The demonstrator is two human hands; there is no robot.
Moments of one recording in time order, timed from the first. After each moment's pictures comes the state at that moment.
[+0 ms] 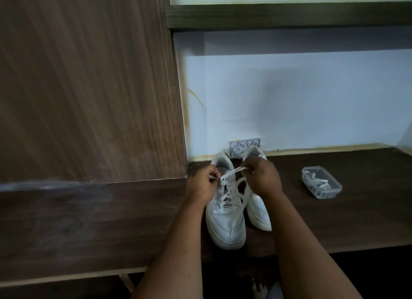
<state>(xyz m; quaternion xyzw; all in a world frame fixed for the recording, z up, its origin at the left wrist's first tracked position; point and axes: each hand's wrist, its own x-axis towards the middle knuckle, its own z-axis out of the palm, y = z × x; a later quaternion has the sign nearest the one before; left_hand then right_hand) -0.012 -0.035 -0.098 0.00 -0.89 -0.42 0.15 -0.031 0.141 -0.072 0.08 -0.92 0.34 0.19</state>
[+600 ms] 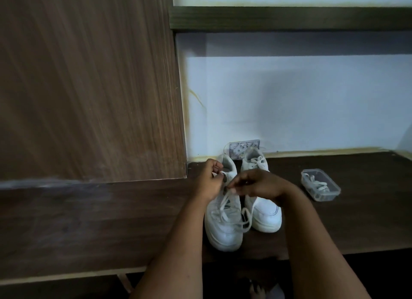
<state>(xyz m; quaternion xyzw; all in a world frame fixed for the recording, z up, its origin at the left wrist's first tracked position) -0.017 -0.020 -0.090 0.00 -0.81 -0.58 0.12 -0.005 0.155 -0.040 0.21 -0.84 0.45 -0.21</state>
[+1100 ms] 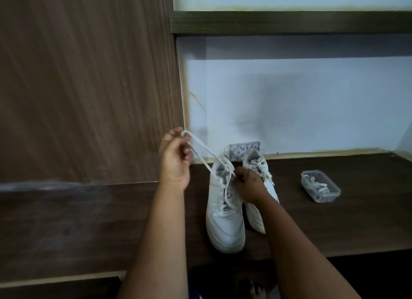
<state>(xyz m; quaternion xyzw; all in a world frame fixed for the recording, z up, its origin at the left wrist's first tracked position) 0.019 -0.059 0.008 0.00 -0.39 -0.90 0.20 -0.035 0.121 -0.089 0.10 -0.91 0.40 0.06</state>
